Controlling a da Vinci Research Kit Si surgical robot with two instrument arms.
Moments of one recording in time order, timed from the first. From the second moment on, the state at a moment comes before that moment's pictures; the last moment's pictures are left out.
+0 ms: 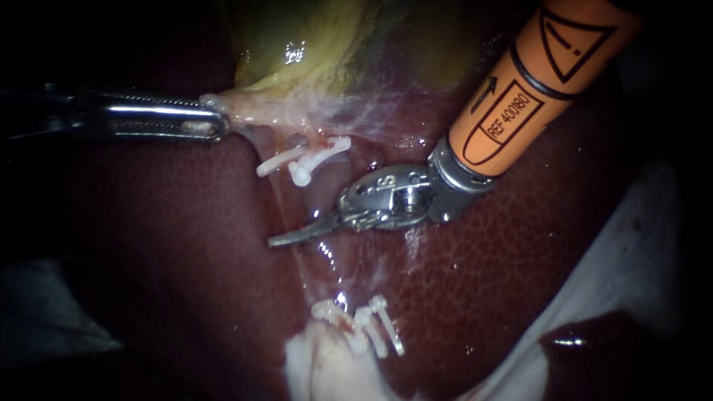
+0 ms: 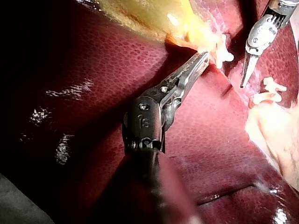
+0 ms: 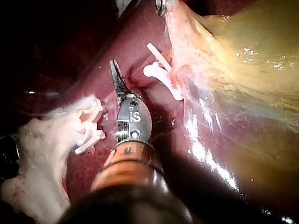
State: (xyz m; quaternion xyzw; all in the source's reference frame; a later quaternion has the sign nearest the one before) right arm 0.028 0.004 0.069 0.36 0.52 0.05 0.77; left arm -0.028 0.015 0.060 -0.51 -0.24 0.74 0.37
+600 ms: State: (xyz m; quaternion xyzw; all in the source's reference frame) right arm 0.027 0.003 0.069 0.38 0.52 0.06 0.77; left arm -0.028 0.015 0.060 -0.51 -0.24 0.74 0.37
